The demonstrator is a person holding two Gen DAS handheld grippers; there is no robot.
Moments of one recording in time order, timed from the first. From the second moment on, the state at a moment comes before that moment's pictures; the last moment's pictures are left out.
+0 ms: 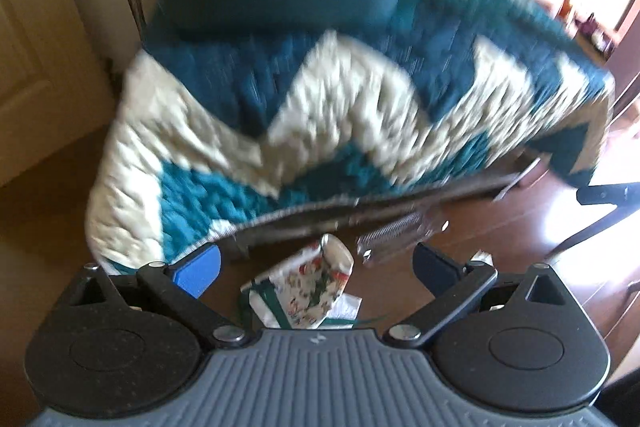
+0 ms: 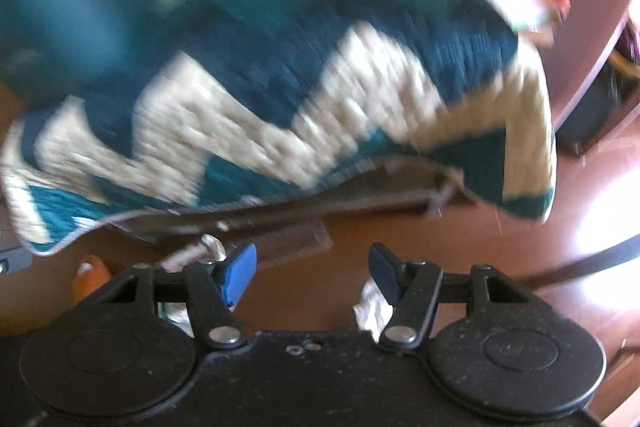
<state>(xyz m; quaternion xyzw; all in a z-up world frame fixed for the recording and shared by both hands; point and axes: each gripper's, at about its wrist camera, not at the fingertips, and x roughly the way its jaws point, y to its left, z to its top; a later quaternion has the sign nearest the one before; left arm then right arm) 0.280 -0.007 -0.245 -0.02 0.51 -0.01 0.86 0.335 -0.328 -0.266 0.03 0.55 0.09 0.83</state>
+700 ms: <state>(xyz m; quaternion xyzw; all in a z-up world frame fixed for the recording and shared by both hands) 0.336 -0.051 -0.502 0.05 0.65 -0.06 0.76 0.349 -0.369 -0.533 0.05 0.74 0.05 0.67</state>
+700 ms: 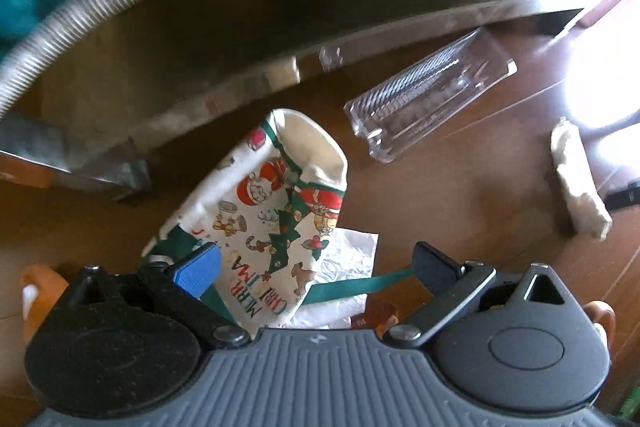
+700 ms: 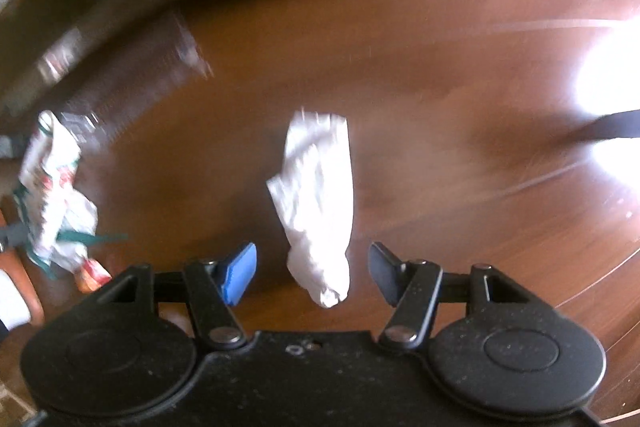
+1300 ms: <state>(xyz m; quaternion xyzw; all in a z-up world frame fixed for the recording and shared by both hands) 0.359 -0.045 -0.564 0.04 0.68 -0.05 0.73 0.337 -0.348 -0.575 0.01 0.76 0.06 0.64</state>
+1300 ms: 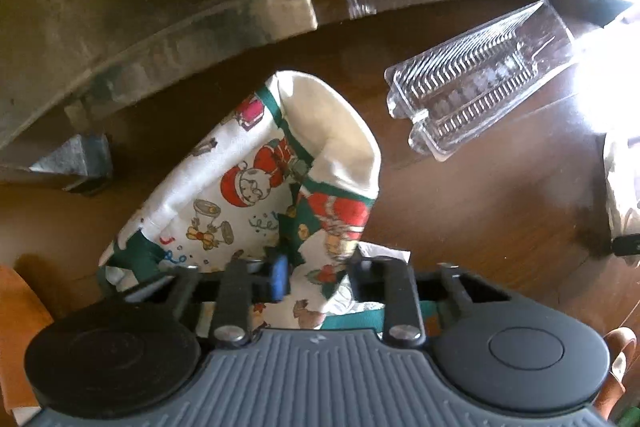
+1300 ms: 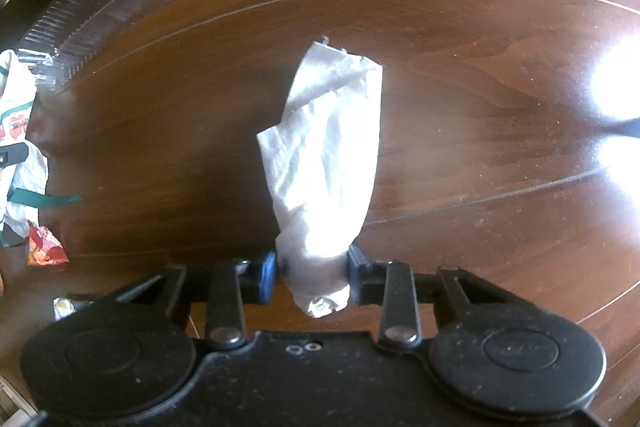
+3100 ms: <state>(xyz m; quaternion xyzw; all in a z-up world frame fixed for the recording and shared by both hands) 0.217 0.024 0.008 -0.13 0.36 -0.06 0.92 0.240 -0.232 0.019 -0.06 0.35 0.24 0.90</state>
